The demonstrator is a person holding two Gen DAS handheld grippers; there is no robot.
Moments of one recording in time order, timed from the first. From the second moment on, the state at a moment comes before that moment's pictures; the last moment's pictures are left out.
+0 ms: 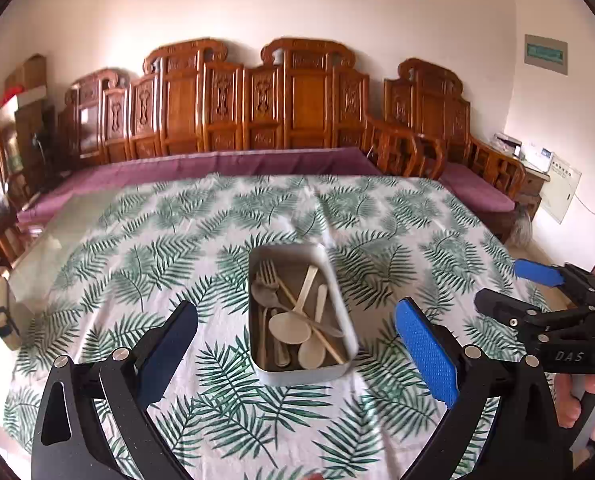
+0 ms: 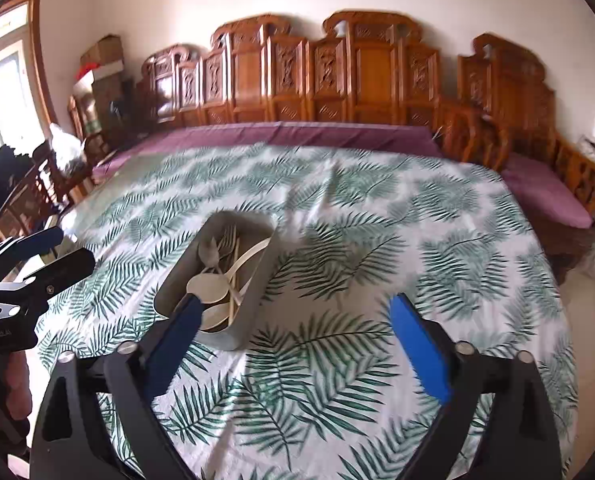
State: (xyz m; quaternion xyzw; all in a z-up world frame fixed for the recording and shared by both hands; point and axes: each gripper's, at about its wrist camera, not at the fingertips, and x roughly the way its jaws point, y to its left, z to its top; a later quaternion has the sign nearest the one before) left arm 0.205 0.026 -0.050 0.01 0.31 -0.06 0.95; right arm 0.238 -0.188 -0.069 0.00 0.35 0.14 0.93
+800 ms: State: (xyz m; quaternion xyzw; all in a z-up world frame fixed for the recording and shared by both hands) left arm 0.105 -0.020 0.003 0.01 0.24 -0.06 0.97; right arm 0.104 -0.239 -0.005 0.01 0.23 0.09 0.97
